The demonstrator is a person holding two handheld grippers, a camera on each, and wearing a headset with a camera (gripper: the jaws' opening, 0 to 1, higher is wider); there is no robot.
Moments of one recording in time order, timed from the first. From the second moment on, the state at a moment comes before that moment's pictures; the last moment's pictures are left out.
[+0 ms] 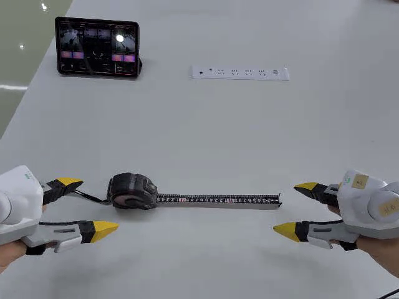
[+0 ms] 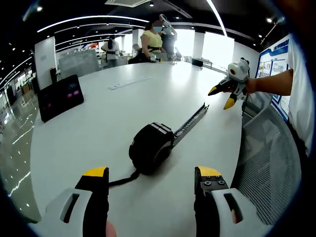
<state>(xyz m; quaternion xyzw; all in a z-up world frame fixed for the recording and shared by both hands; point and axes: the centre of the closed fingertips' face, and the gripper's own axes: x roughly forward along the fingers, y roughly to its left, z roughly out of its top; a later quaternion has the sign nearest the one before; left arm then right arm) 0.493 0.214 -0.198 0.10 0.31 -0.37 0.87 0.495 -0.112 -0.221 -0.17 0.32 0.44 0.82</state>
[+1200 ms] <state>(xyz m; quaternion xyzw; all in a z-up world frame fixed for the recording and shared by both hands) 0.458 0.221 -0.204 0.06 0.31 -0.33 0.89 0.462 -0.120 -0.221 -0.13 0.31 0.40 0.85</state>
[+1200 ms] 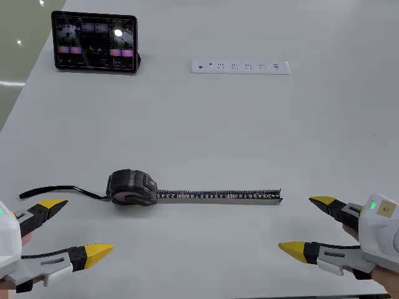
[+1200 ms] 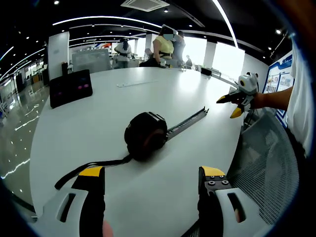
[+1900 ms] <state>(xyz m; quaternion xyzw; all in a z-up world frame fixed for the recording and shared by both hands) 0.450 0.217 -0.208 0.05 0.31 -0.32 0.89 0.452 -0.117 -0.223 -0.12 0.31 0.40 0.85</state>
